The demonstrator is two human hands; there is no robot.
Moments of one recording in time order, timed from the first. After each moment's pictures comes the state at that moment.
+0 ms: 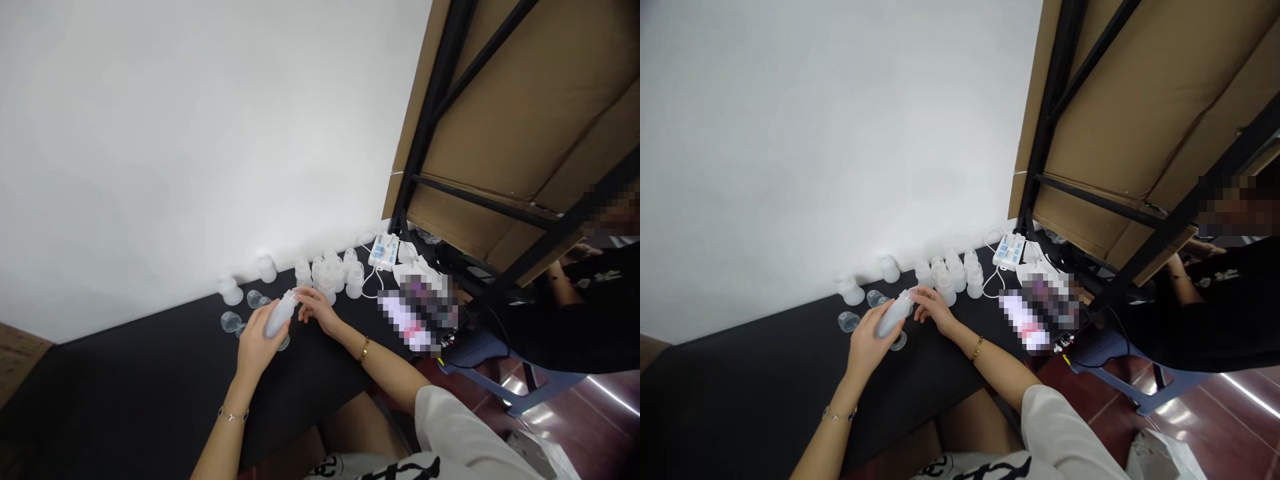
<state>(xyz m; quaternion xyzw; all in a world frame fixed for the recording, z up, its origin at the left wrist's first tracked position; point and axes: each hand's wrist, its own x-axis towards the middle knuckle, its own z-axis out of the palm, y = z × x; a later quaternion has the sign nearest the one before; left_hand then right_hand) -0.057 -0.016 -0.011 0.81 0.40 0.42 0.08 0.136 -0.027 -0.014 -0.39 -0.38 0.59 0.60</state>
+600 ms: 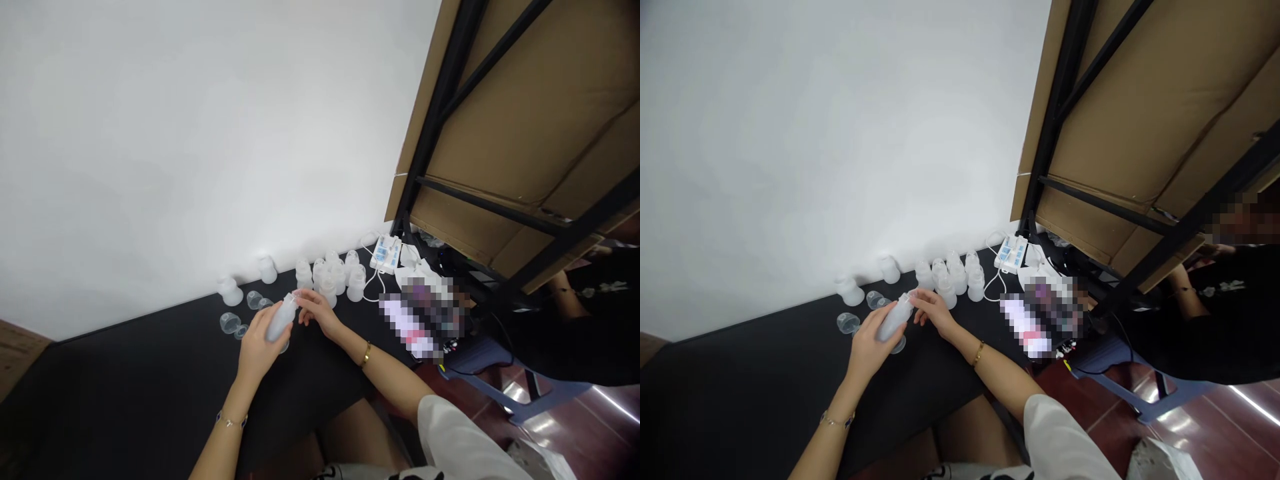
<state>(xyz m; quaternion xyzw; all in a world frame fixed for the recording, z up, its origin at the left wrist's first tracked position) -0.055 -0.018 -0.011 0.81 0.39 0.41 0.13 0.135 -0.029 -0.009 -0.40 -0.39 0.57 0.60</state>
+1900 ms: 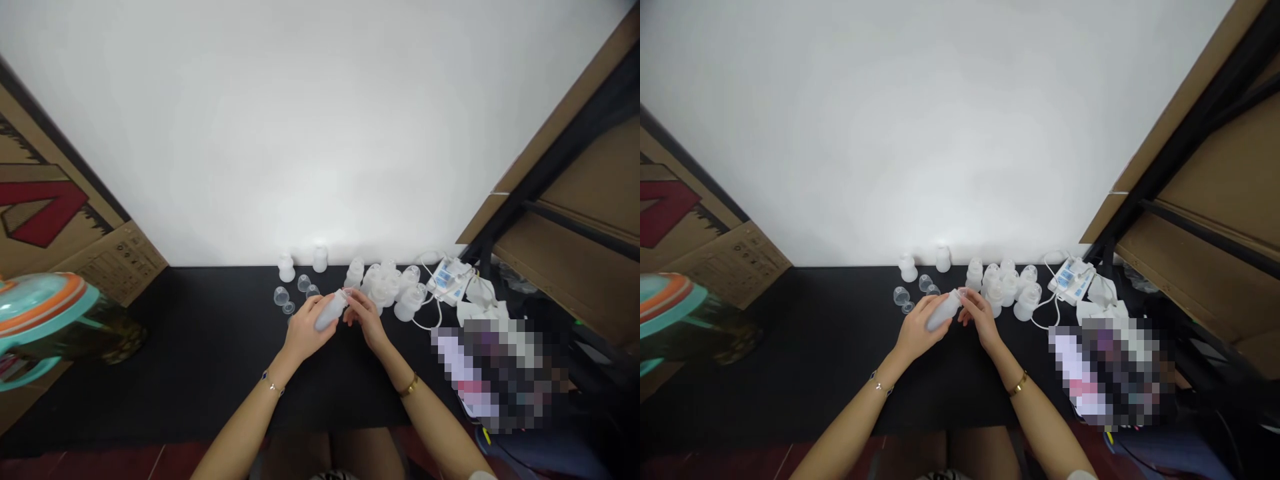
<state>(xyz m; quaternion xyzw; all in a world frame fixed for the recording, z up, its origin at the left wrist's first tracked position) -0.049 -0.028 -0.006 0.81 0.42 0.40 0.10 0.138 -0.031 -0.009 -0.43 -0.41 0.55 0.58</state>
